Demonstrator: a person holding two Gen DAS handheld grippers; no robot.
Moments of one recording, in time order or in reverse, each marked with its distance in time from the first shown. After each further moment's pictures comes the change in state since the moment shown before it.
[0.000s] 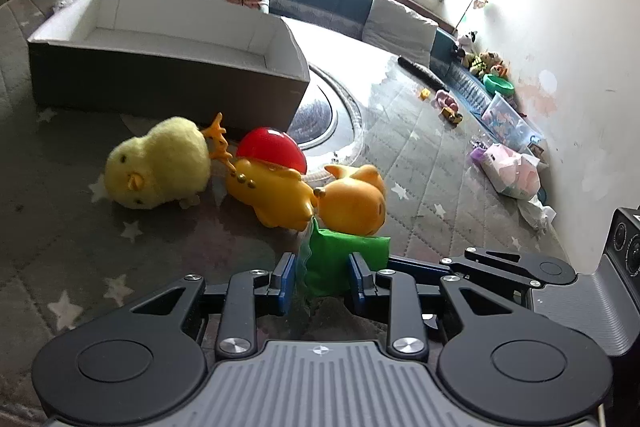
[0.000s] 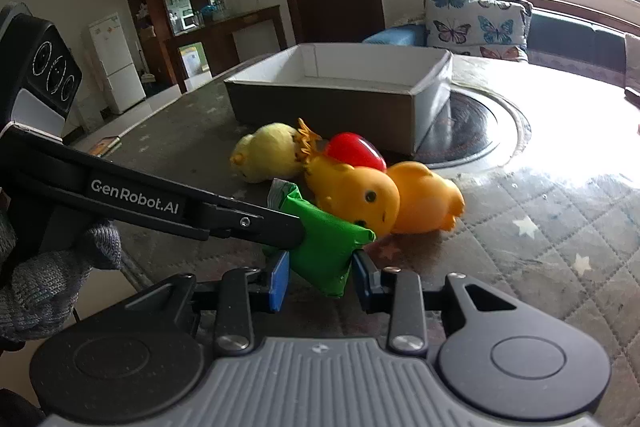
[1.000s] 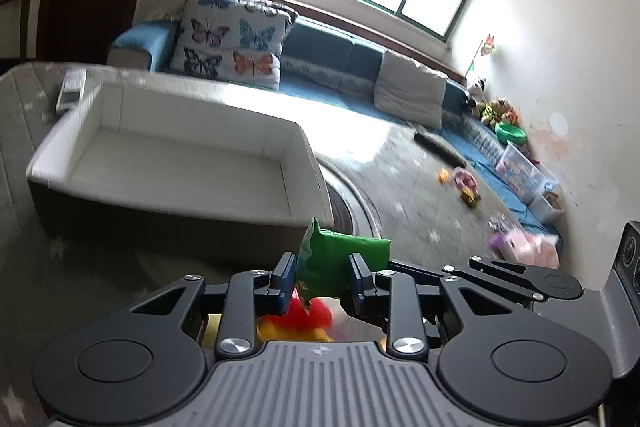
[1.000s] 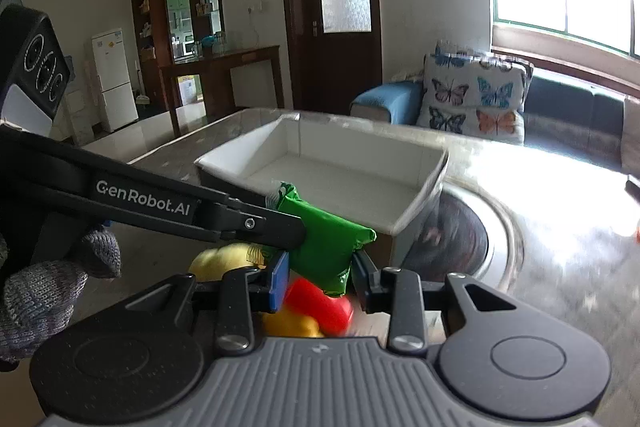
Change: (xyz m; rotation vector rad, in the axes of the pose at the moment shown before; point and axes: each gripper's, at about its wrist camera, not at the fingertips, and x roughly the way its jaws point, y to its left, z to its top) left arm 0.009 0.009 0.091 0.019 -0.174 0.050; right arm 0.032 -0.013 0.092 -0.098 -0.137 -0.060
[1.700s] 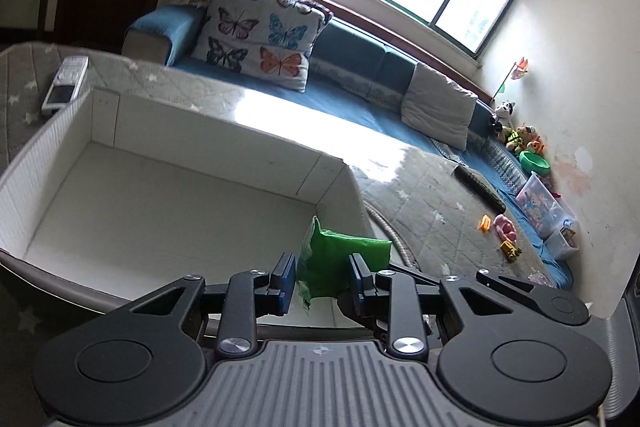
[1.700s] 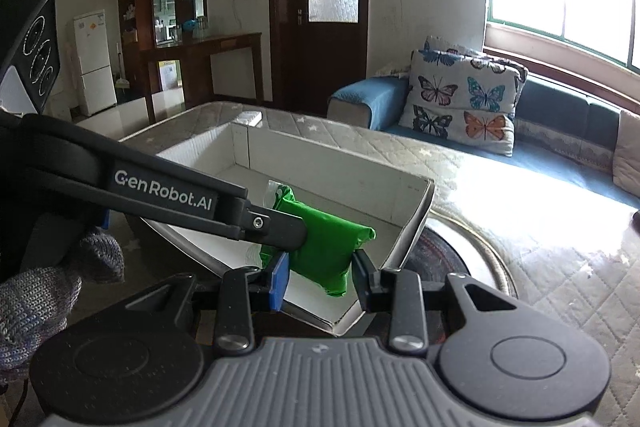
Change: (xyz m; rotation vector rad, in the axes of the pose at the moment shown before) left arm 0.078 0.045 0.046 -0.125 0.022 0.025; right arm 0.089 -0.035 0.045 -0.030 0.046 -0.059
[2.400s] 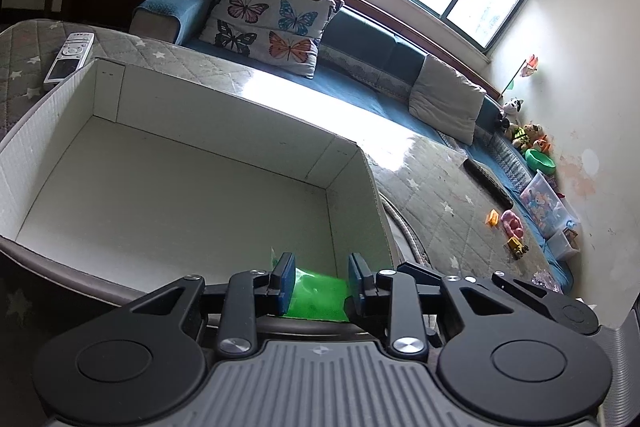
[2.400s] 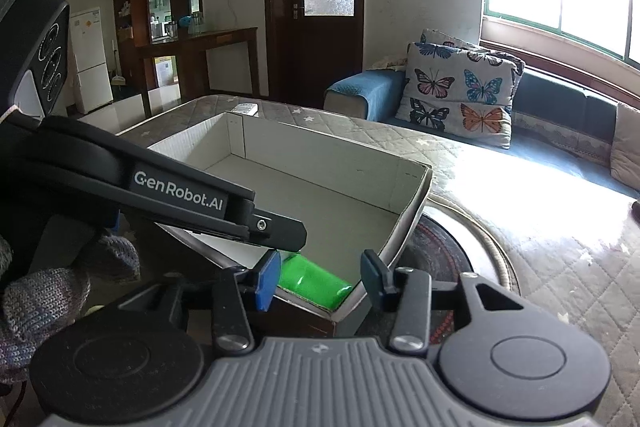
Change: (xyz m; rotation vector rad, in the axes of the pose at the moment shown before) left arm 0.008 0.004 -0.003 -0.025 0.030 0.011; right arm 0.003 -0.005 -0.010 0.010 0.011 -0.008
